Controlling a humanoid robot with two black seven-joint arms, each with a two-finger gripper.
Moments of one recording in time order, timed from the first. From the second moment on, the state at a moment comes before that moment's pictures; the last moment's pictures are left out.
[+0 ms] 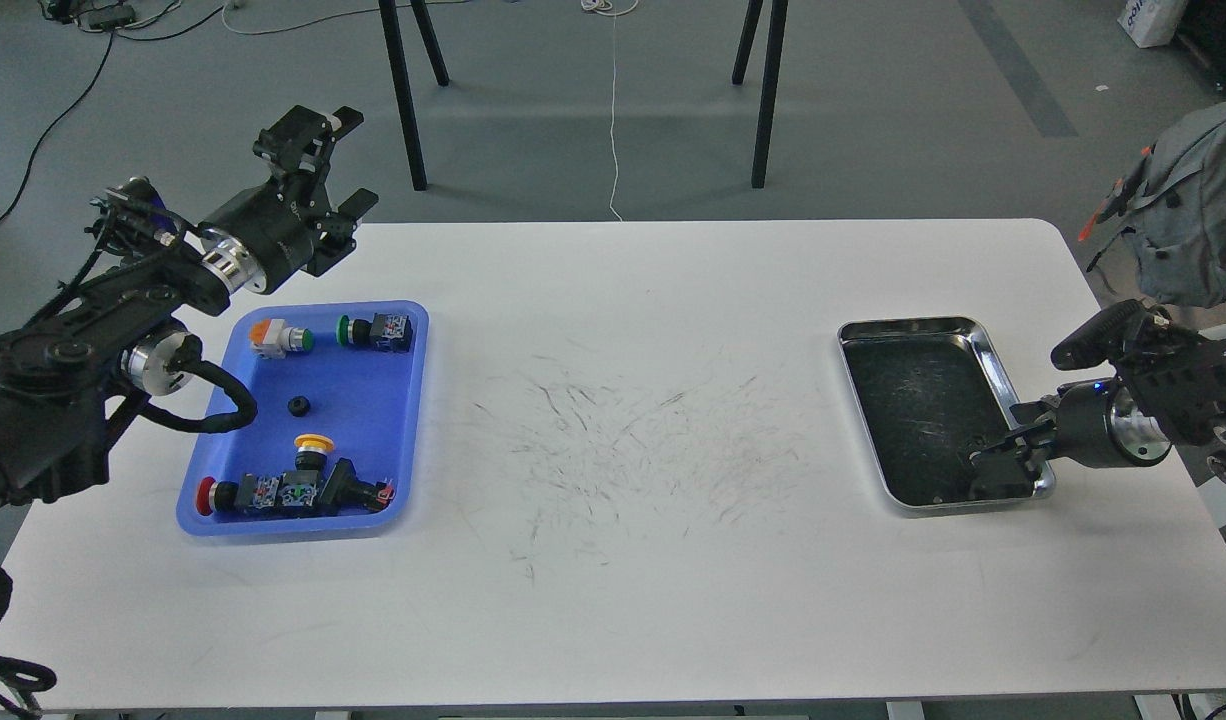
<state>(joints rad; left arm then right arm) -0.92 0.41 -0.34 -0.56 0.37 -0.35 -0.49 1.08 -0.71 -0.38 0.83 -1.66 0.14 0.49</state>
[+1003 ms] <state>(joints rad) -0.91 0.42 -0.34 -0.56 0.36 -0.34 -0.49 1.07 -0.69 -0.38 0.82 -1.66 0.13 0.49</state>
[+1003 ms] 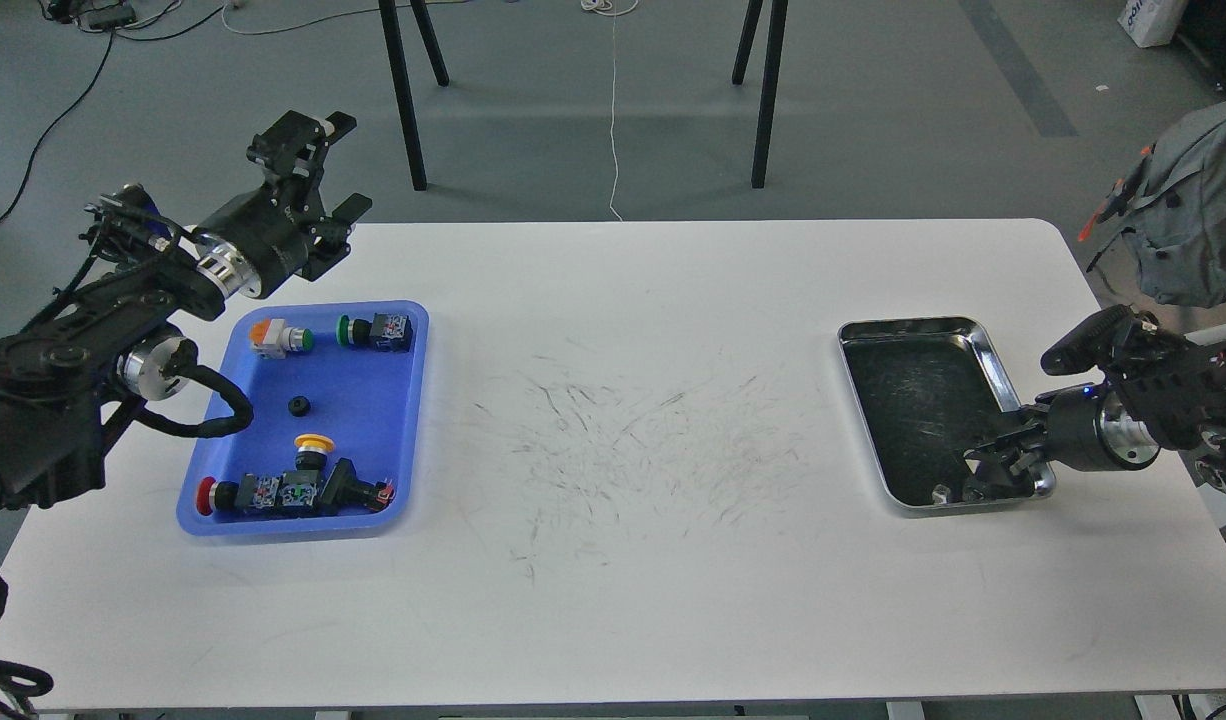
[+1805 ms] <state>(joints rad) -0.91 0.42 -0.34 -0.56 0.36 -0.34 -0.49 1.07 -0.69 -0.39 0.78 -1.66 0.13 0.49</state>
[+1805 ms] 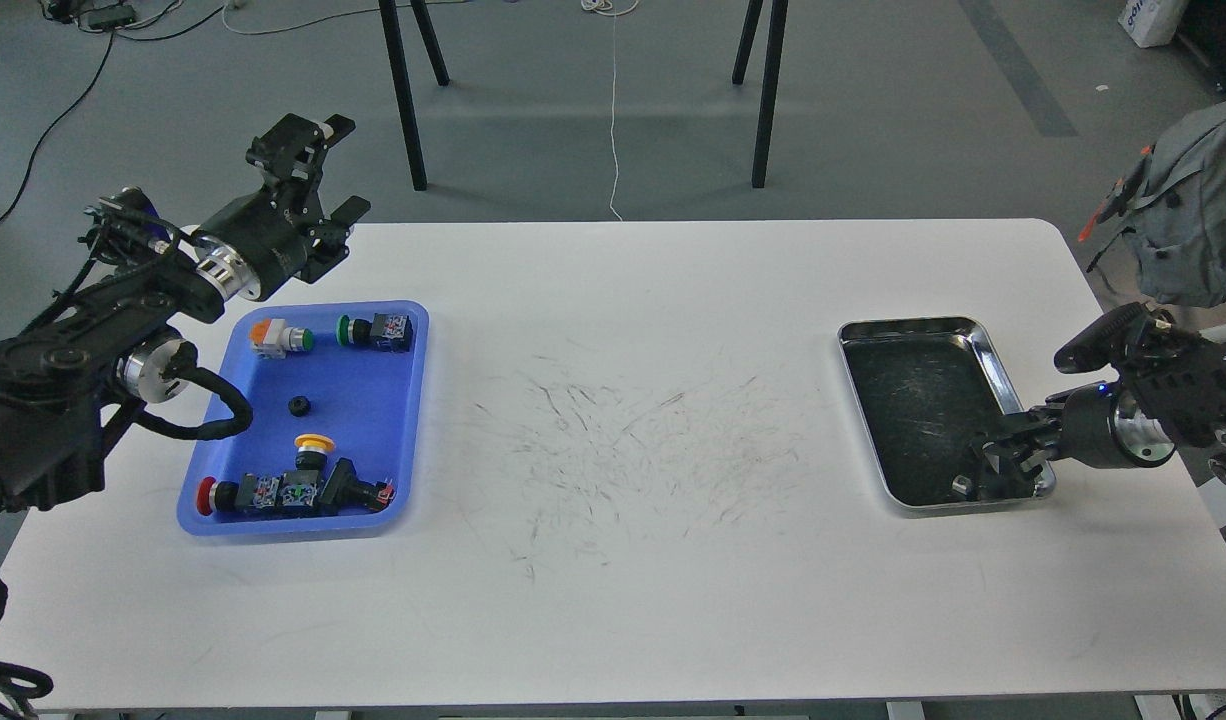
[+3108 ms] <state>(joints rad) -0.89 0.43 -0.34 -0.56 0.36 -0.34 -0.49 1.07 -0.69 -0.38 0.79 -1.65 0.11 0.49</state>
